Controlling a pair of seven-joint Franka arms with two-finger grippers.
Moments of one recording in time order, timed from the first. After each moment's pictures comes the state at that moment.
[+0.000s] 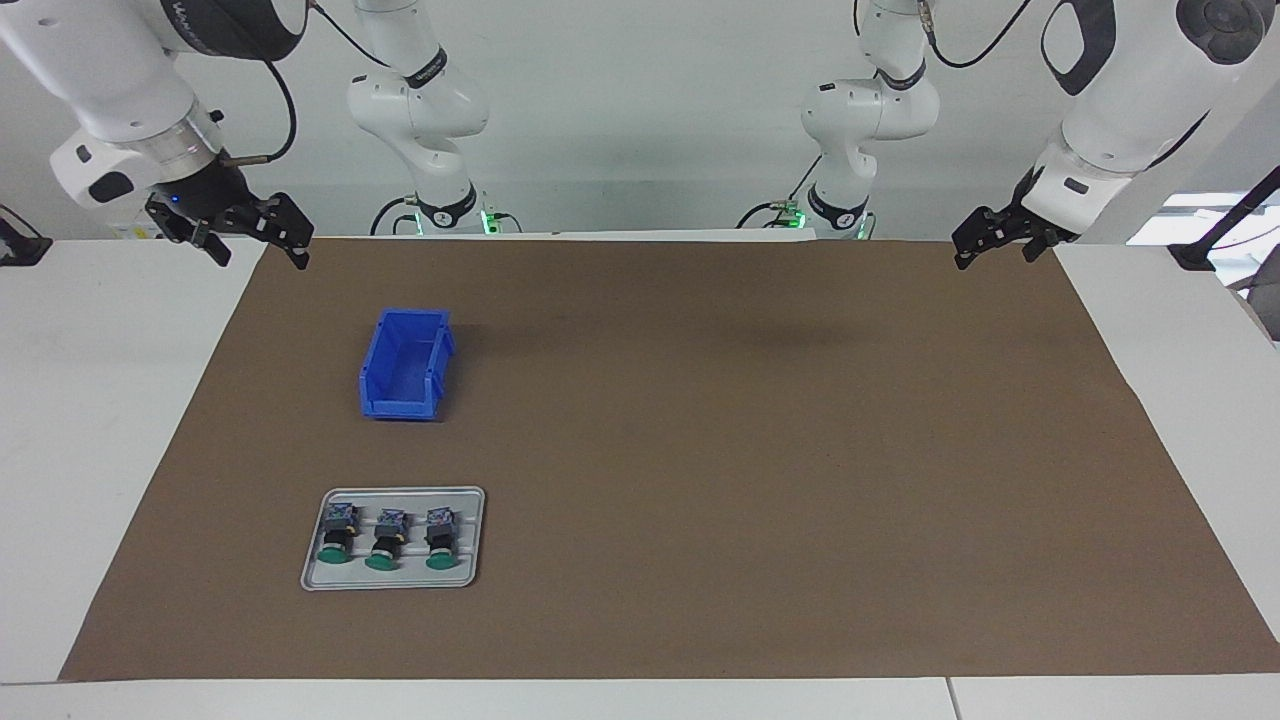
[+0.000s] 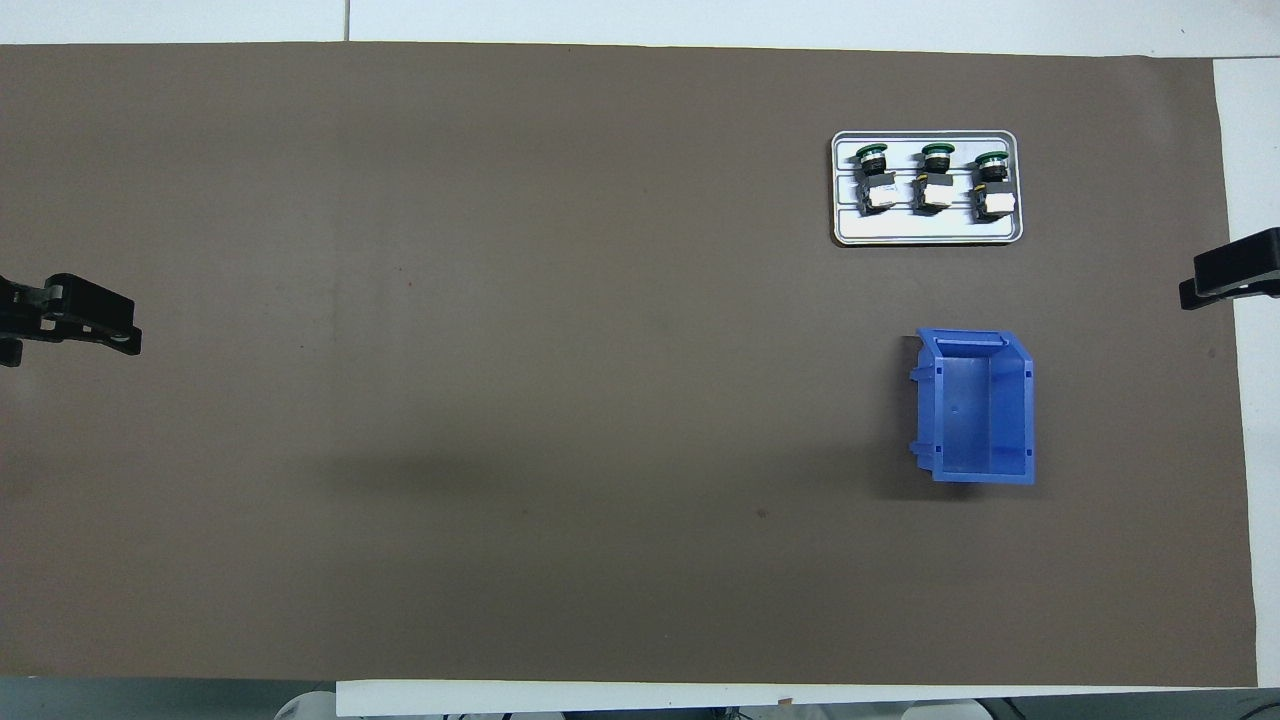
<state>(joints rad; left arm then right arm) -0.08 -0.07 -0.03 -1.69 0.01 1.44 -0.10 -0.07 -0.01 -0.04 -1.56 -0.02 1.45 -0.03</state>
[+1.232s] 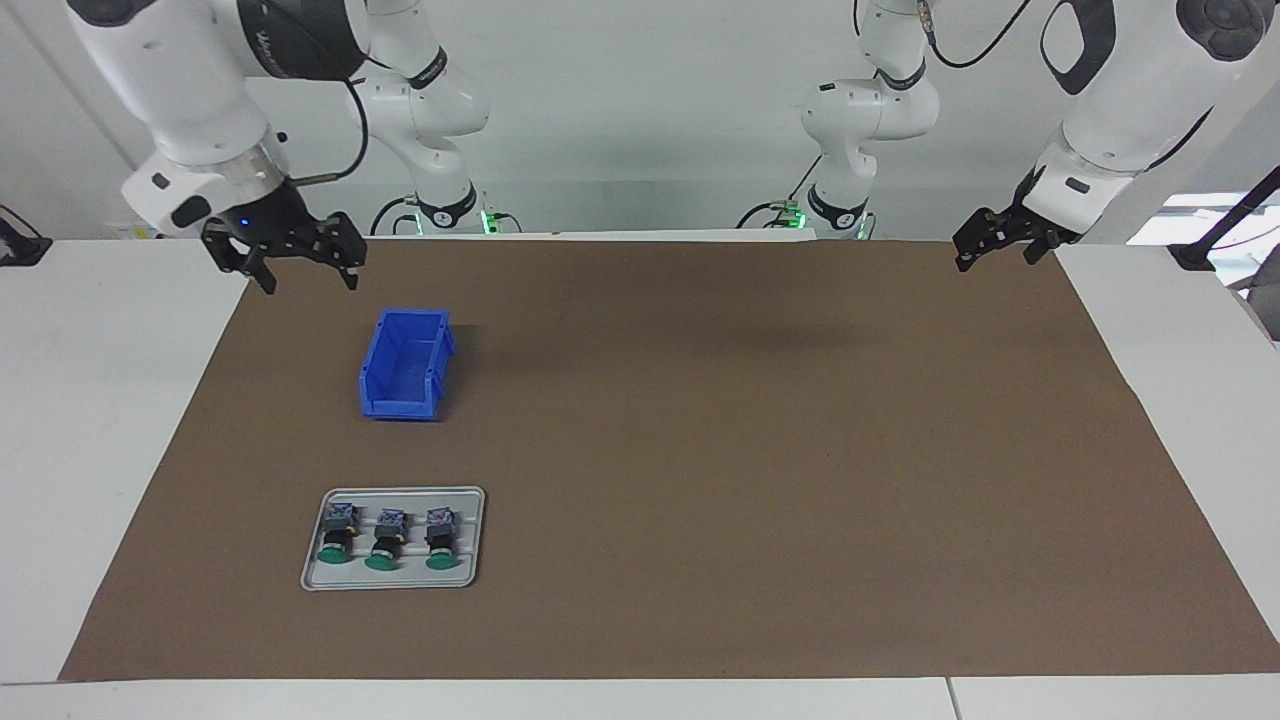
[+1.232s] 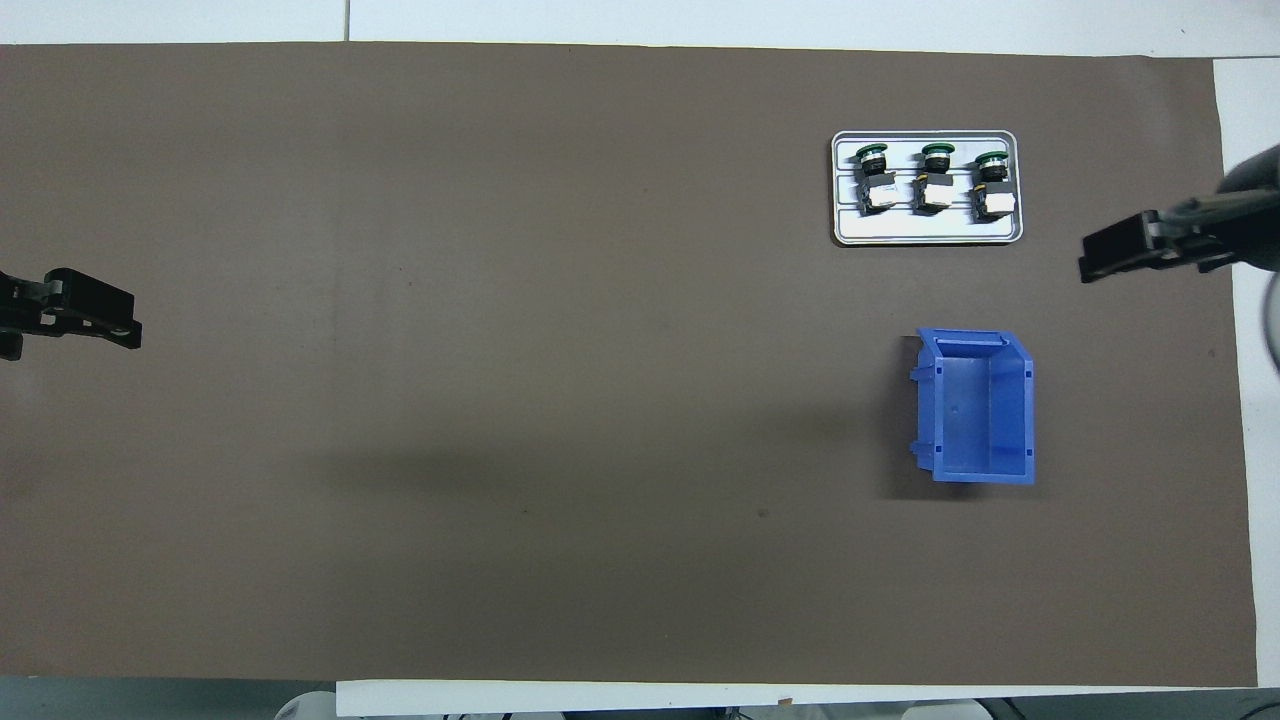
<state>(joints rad) -0.08 -0.07 -0.03 -1.69 0.01 1.46 -0.10 0.08 0.07 0.00 -1.57 -0.02 1.61 0.02</state>
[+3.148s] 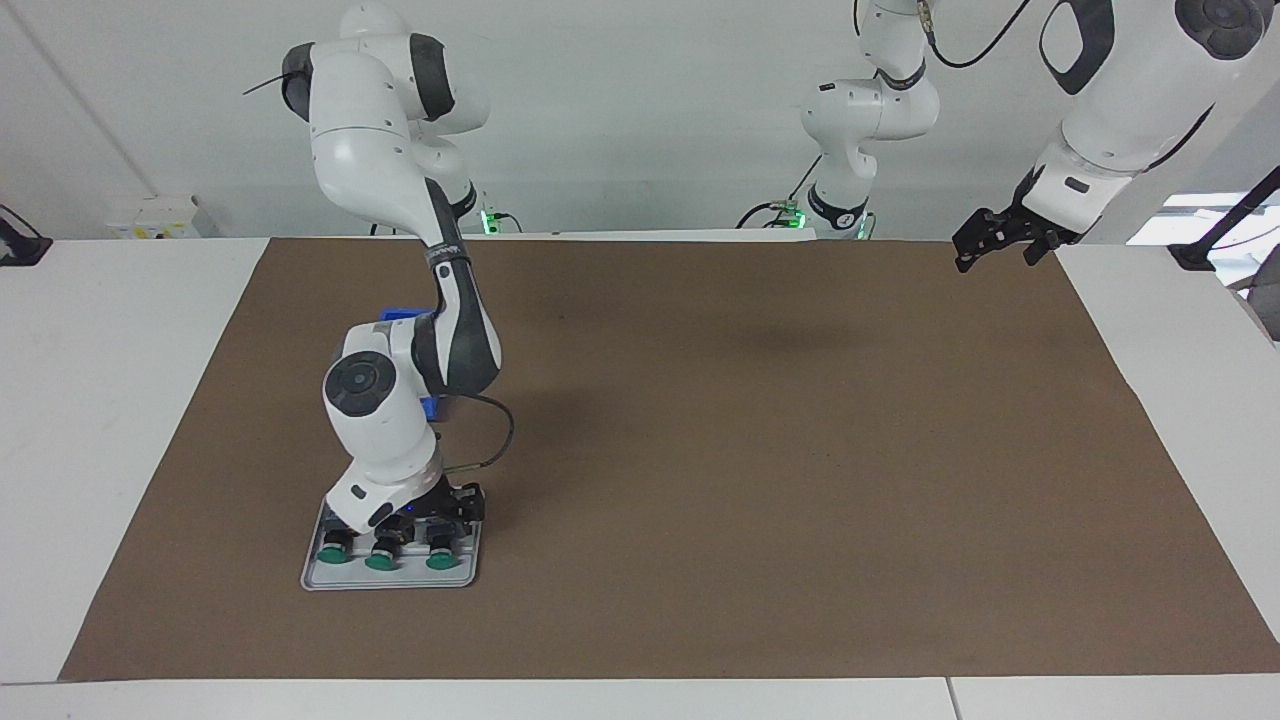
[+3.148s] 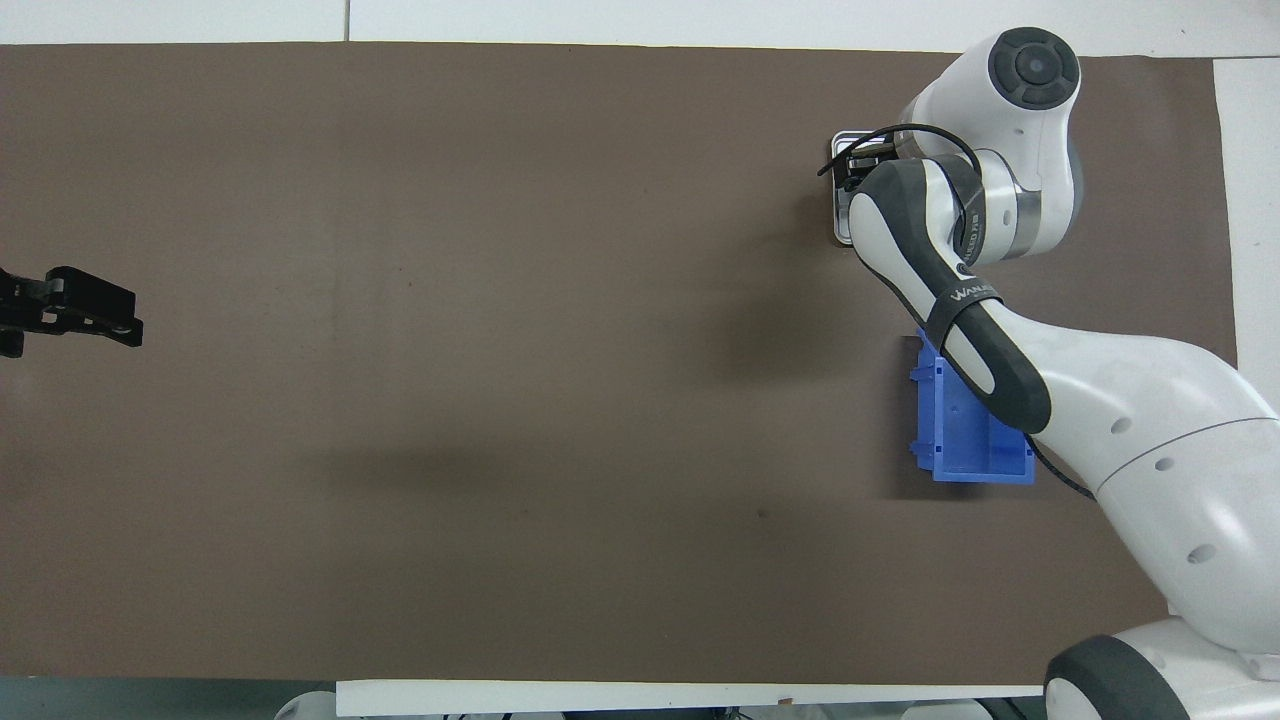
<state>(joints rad) -0.08 -0.07 -0.03 -1.69 0.01 1.46 -0.10 0.14 0.65 -0.01 -1.48 -0.02 2.24 0.05</state>
